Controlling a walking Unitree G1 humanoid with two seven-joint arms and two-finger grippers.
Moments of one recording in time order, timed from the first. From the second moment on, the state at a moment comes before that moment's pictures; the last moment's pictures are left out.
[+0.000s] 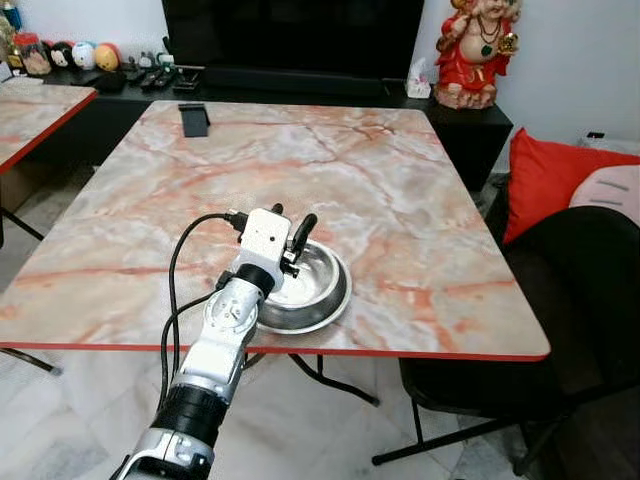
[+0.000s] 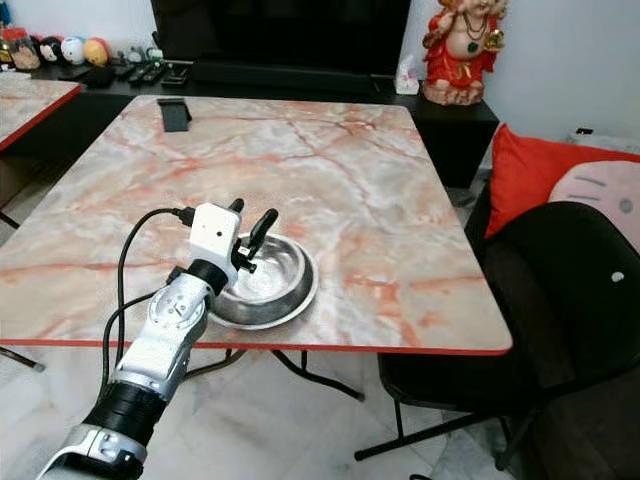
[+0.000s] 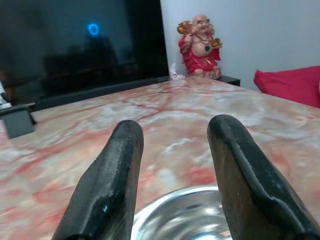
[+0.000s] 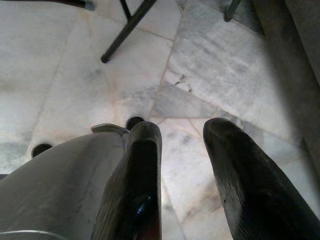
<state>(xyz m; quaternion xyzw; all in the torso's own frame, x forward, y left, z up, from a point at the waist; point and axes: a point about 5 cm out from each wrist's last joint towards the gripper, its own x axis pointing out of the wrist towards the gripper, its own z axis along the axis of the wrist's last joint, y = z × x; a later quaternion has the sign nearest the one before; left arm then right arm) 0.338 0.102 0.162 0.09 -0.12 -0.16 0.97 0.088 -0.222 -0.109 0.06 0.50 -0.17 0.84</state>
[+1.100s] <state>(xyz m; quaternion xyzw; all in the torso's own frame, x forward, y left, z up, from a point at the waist) 0.335 0.093 0.170 0.09 -0.13 -0.17 0.97 0.085 -0.223 -0.110 0.06 0.51 -0.17 0.84</state>
